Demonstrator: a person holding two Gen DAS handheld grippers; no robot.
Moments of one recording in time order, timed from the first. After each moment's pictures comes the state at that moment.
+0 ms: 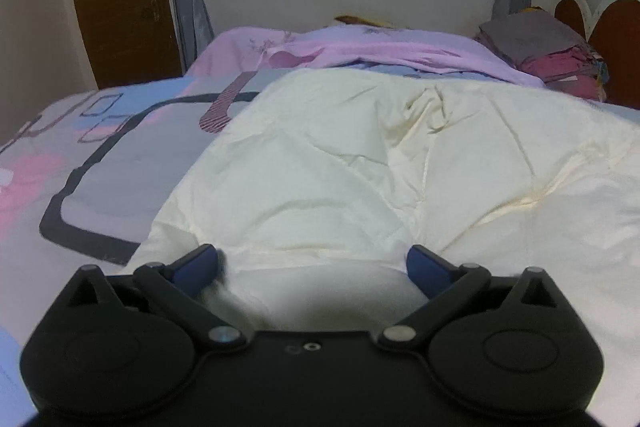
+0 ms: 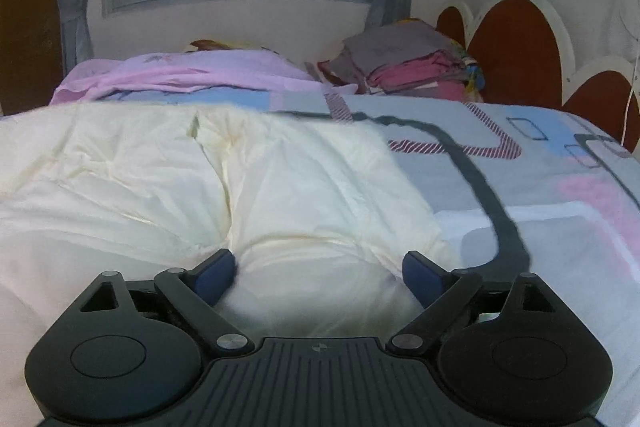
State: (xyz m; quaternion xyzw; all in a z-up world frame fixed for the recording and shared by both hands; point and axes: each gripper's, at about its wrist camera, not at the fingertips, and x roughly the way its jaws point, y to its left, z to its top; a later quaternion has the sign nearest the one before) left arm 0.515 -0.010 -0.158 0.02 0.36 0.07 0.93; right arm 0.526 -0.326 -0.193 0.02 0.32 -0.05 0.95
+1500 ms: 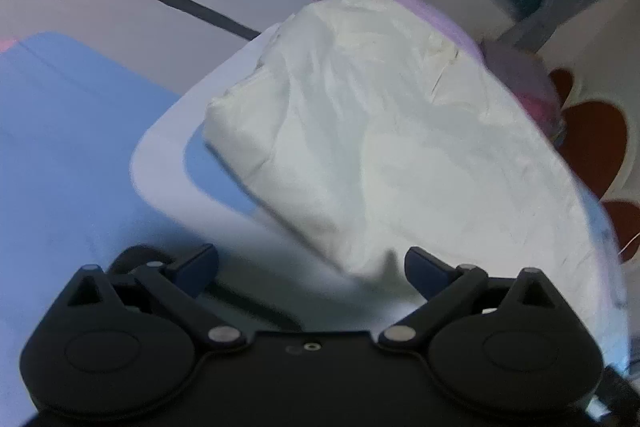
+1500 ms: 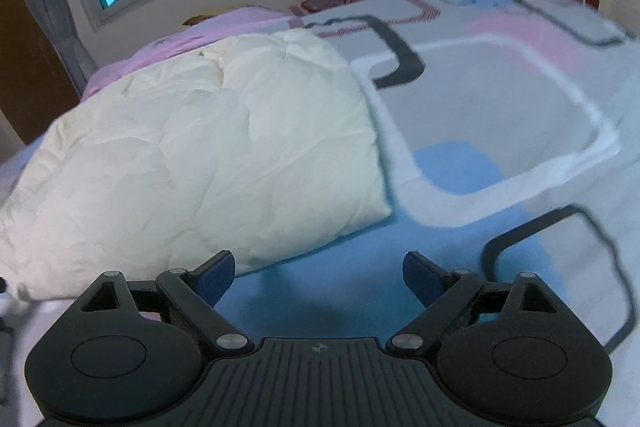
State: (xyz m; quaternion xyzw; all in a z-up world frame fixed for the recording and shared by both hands) left arm 0.372 0.080 -0.157 -0.25 0.44 0.01 0.86; right arm 0.346 -0.363 -0.180 0.19 0.41 -0.03 0.89
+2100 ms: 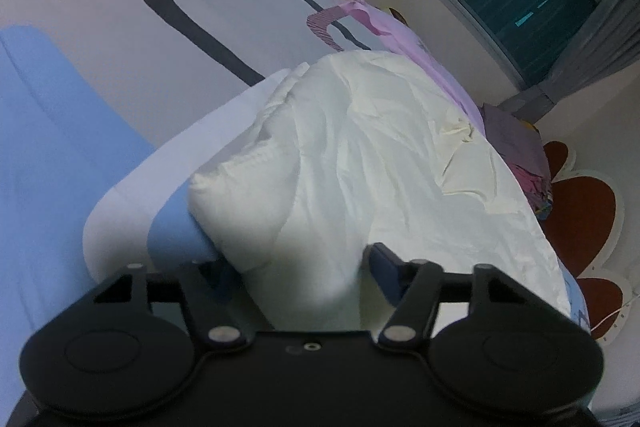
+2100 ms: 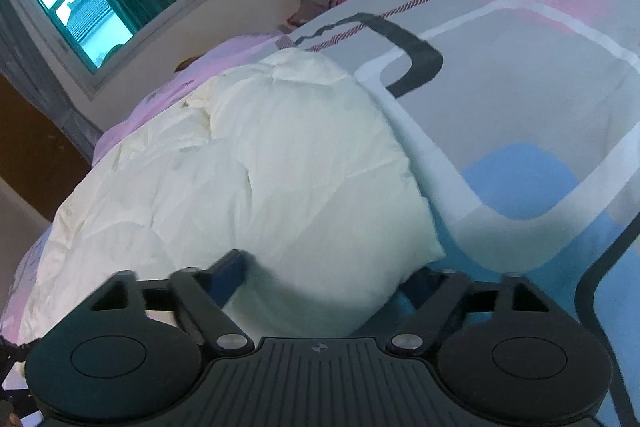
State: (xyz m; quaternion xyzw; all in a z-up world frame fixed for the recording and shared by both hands) left arm 0.408 0.095 -0.168 -0.33 0.39 0.04 0.86; right arm 0.394 -0.378 -0.191 0.30 0.37 -0.04 0.88
